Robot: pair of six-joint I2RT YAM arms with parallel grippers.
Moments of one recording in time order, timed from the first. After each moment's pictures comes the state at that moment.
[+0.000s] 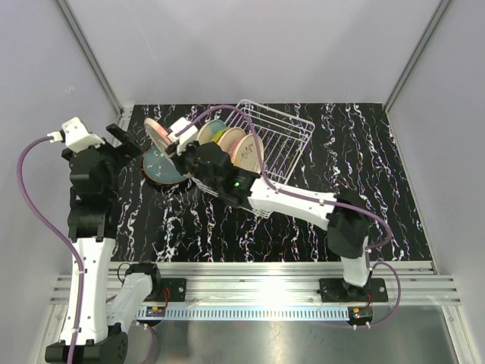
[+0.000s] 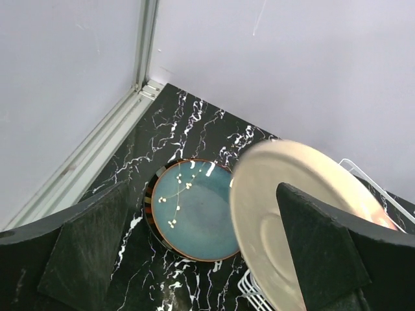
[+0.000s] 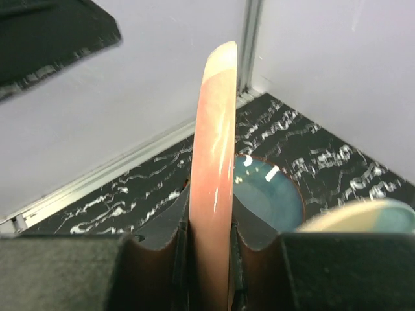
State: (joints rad) left arm 0.03 0.78 1.07 -0.37 -0.25 -0.35; right arm 1.11 1.97 1.73 0.28 0.26 -0.05
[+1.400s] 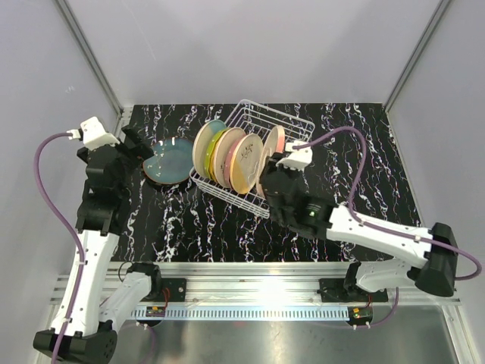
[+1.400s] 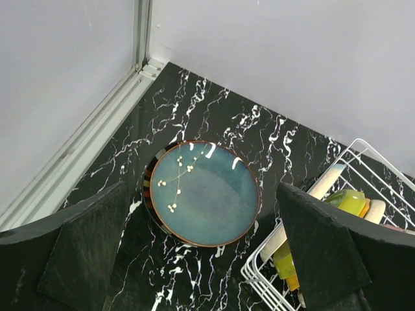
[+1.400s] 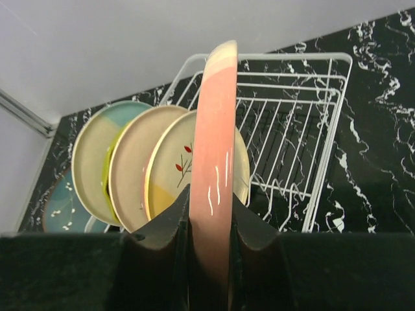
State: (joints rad) left arm -0.12 0.81 1.04 -0.38 -0.40 -0.35; right arm 1.13 1.25 1.07 0.00 1.12 0.53
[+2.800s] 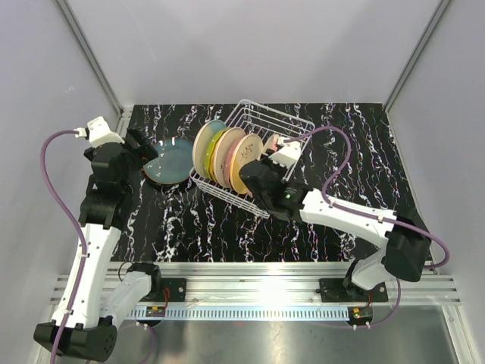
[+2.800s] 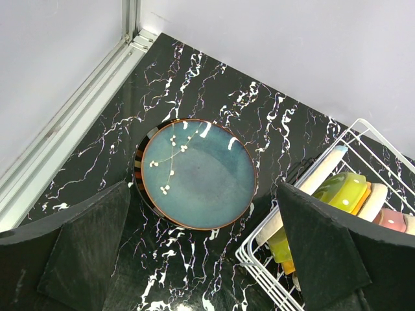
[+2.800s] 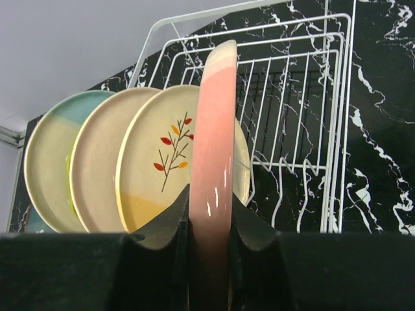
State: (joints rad) left arm -0.12 0.85 1.04 -0.43 -0.36 -0.40; right arm 1.02 1.49 1.18 -0.20 1.07 0.90
